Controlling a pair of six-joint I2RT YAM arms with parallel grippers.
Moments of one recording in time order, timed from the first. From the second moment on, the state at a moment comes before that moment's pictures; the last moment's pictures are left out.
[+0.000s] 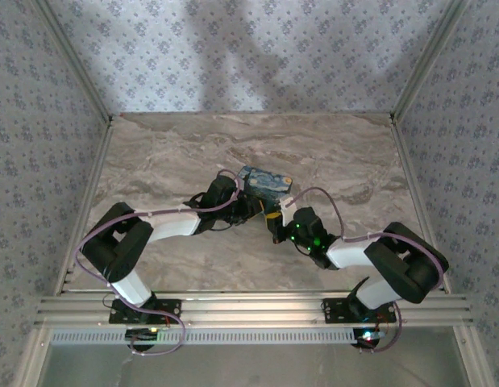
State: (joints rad) left arm -0.75 1.65 0.80 0.20 0.35 -1.13; right arm 0.73 1.46 0.32 0.73 -0.07 0.27
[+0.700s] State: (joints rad) left arm -0.76 1.66 0.80 0.23 0.38 -1.14; right arm 0.73 1.36 0.32 0.60 -0.07 0.27
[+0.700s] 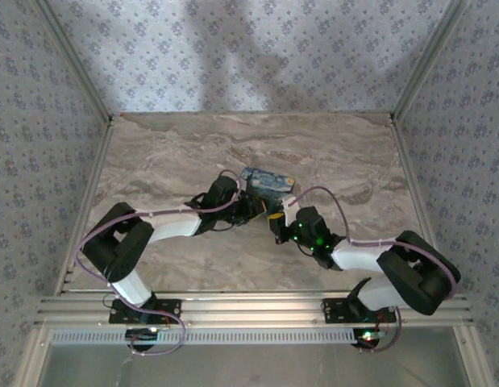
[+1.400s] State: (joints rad) left arm -0.76 1.66 0.80 0.23 0.37 -1.14; right arm 0.76 1.36 0.36 0.53 -0.01 0.22
